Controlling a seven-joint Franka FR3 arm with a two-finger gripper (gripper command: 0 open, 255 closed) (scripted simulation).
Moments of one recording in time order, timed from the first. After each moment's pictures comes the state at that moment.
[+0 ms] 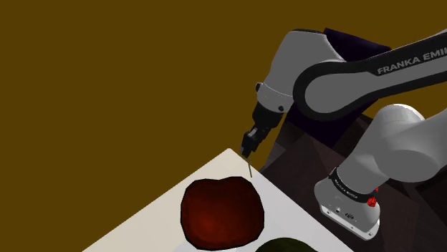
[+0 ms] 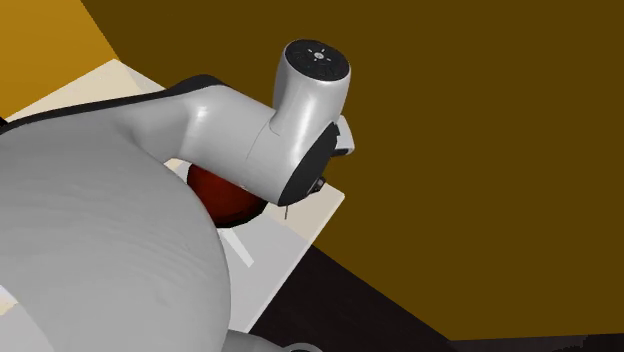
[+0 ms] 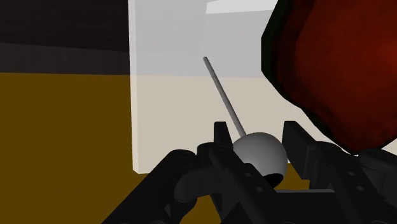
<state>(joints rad) 0.26 -0.62 0.42 -2.84 0.58 2.33 0.12</state>
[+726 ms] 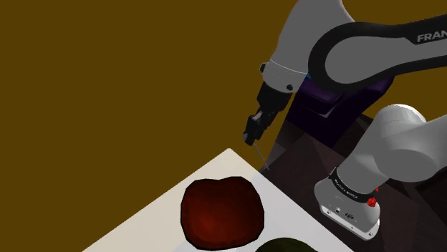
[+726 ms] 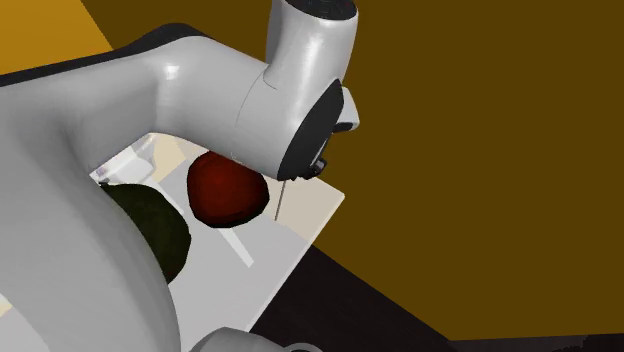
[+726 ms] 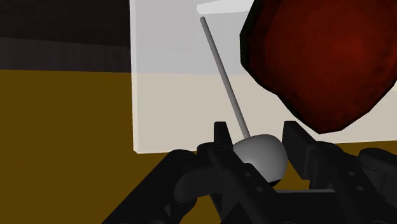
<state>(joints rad) 0.24 -0.72 0.38 -2.76 0.52 2.14 0.16</state>
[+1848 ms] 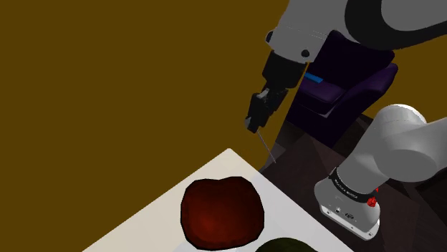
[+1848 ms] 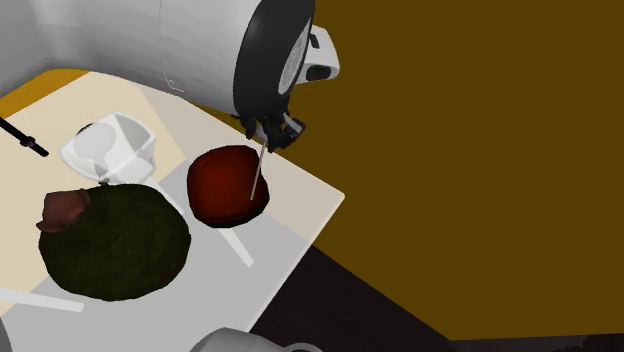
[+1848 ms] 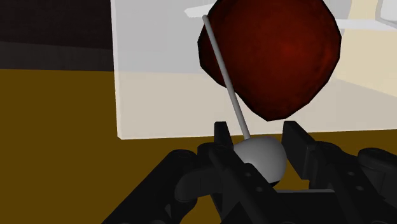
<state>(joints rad) 0.24 -0.78 0.38 -2.57 0.48 1.93 0.28</state>
